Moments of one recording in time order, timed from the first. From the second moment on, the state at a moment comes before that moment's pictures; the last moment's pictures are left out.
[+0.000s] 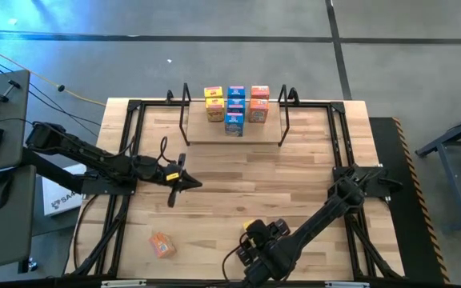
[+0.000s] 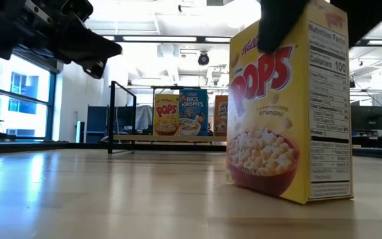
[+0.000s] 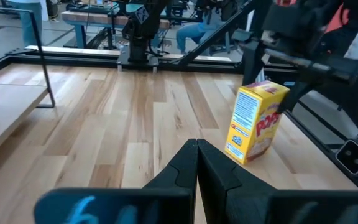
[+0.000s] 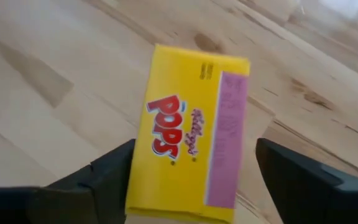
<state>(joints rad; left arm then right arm) -0.21 1.04 0.23 0.63 -0.06 -0.10 0.70 2.26 2.03 -1.34 0.49 1.66</state>
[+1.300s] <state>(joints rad) -0.22 0.74 0.24 0.41 -0.11 -0.06 0.09 2.25 2.08 -0.93 0.22 -0.07</state>
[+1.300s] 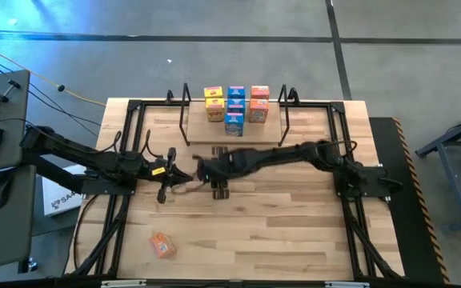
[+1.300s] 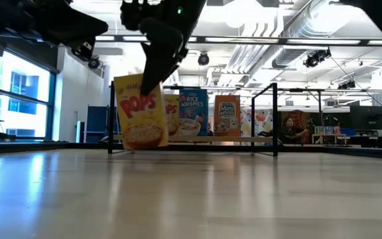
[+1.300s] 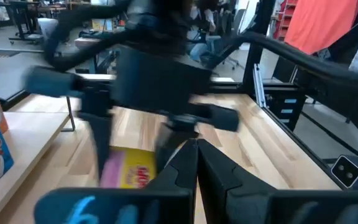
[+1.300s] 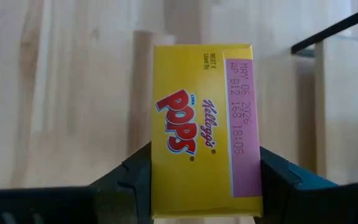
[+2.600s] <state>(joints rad) -0.22 0.62 0.28 0.10 -0.26 -0.10 -0.03 2.28 2.08 -0.82 0.02 -0.15</state>
